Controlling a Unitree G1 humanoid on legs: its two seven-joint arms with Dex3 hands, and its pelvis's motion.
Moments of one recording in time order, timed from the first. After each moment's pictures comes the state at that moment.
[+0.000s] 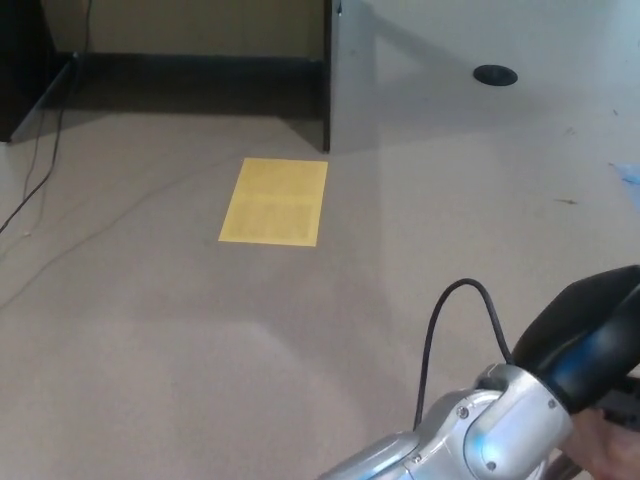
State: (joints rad) left_arm -0.71 -0.10 -0.86 0.07 0.13 0.12 0.20; right_arm -0.04 -0.45 0.08 1.13 -0.23 -0.61 -0.02
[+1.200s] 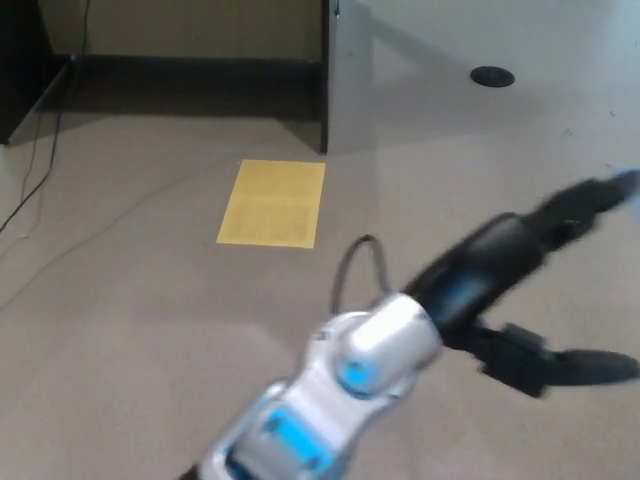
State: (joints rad) left_arm -0.60 0.09 -0.50 -0.23 0.02 0.46 -0.22; right_arm -0.06 -0.46 0.05 1.14 -0.23 -0.56 0.01
